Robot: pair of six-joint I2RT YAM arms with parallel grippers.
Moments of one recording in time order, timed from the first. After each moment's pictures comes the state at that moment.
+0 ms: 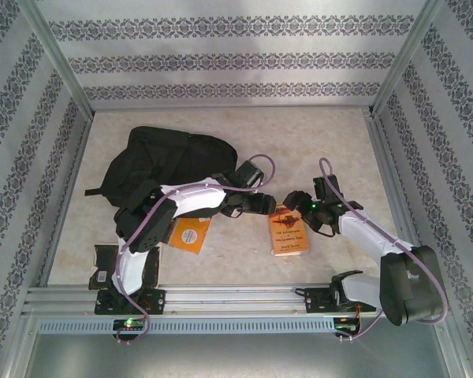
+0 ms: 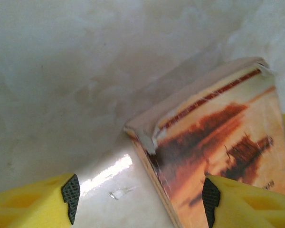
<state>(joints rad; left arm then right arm) -0.78 2.03 1.37 -0.34 0.30 -0.63 0.22 1.22 0.56 -0.36 -0.27 0.88</state>
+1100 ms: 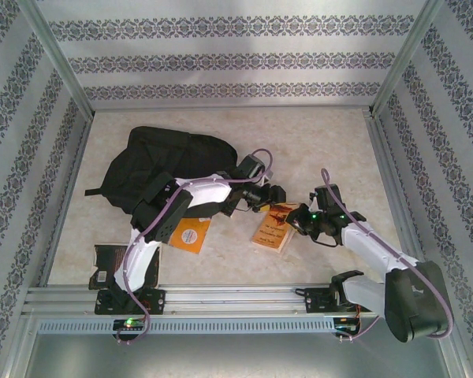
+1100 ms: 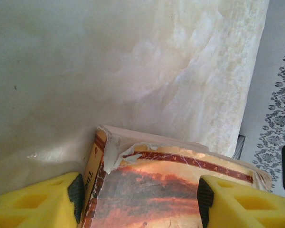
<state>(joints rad) -0.73 2.19 1.46 -0.12 0.61 -0.94 0.23 1.12 0.47 -0.35 -0.46 0.89</state>
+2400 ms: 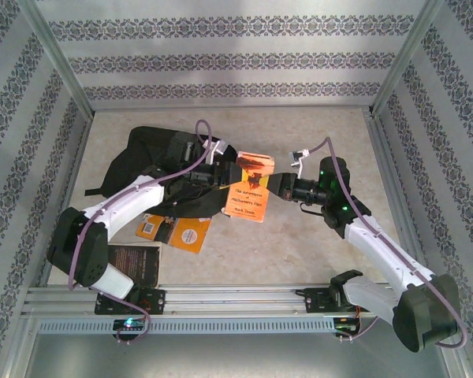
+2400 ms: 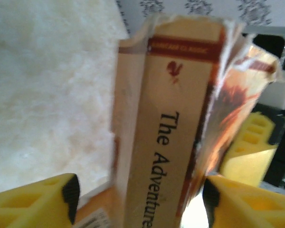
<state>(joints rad) -0.46 1.52 1.06 -0.04 0.90 -0.76 0.34 1.05 0.68 0.07 -0.83 0.87</state>
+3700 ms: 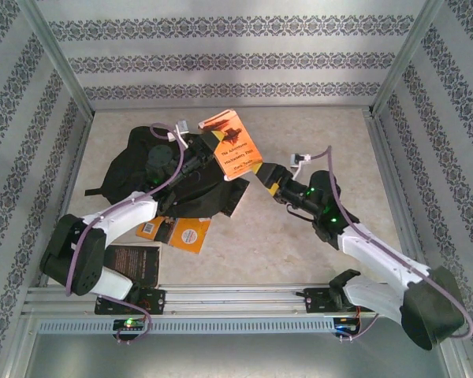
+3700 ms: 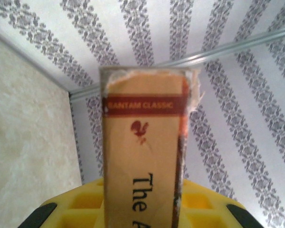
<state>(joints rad) -0.43 1.45 0.82 0.75 0.32 -1.32 0.52 1.06 0.56 0.41 -0.41 1.18</state>
